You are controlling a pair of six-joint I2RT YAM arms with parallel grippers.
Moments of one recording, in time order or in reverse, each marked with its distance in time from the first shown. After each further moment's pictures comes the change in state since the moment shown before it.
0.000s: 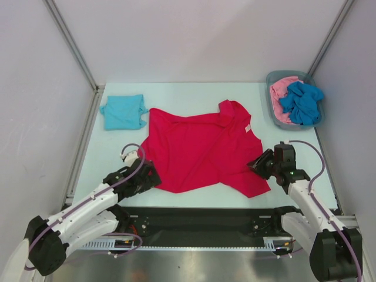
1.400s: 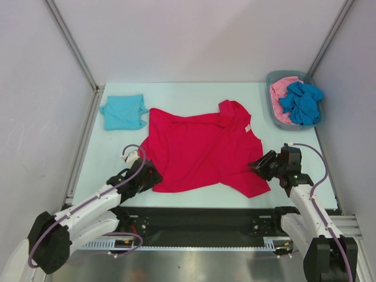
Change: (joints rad) left arm 0.046 0.042 -0.122 0.277 0.053 -0.026; right arm -0.109 -0.061 -0.040 0.011 -0.154 -0.025
